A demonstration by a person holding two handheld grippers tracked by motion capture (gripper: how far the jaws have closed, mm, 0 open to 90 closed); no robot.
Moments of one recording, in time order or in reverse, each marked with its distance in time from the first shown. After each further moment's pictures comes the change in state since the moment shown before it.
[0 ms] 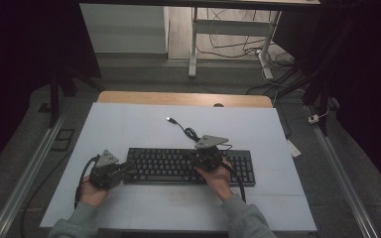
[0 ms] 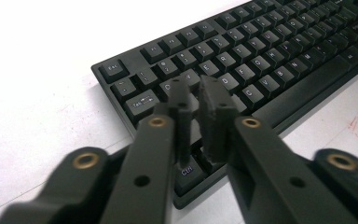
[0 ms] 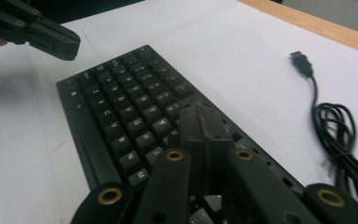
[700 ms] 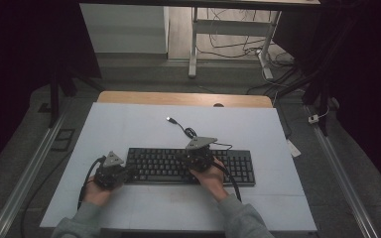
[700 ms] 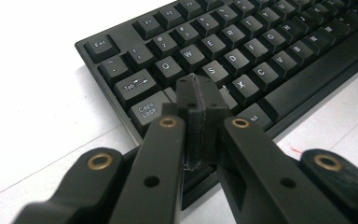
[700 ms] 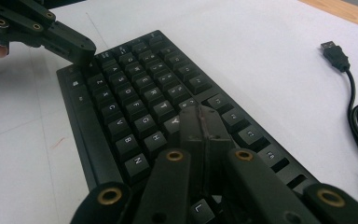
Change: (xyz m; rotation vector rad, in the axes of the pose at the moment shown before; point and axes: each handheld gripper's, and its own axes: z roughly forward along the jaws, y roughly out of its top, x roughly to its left) left arm 0.001 -0.006 0.018 0.069 0.001 0.010; right arm 0.005 0.000 0.024 0.057 0.034 -0.022
